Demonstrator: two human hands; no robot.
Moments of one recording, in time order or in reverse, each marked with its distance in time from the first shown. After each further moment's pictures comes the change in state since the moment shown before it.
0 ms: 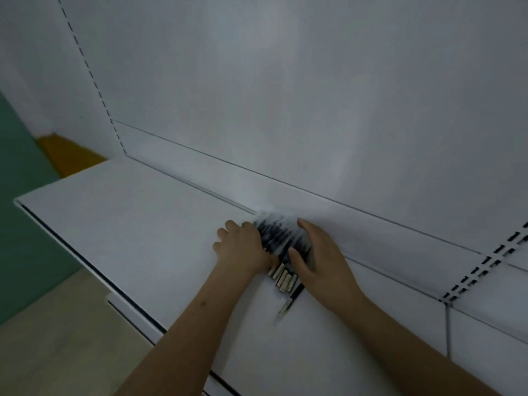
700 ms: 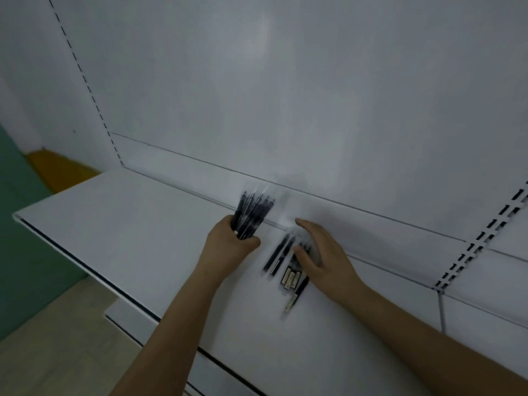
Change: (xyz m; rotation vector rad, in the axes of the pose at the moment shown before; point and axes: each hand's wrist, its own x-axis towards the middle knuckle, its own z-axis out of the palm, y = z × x) left_hand -0.009 -0.047 -0.017 -0.887 0.101 0.181; right_hand -0.006 -0.004 -0.006 0.032 -0.001 0.010
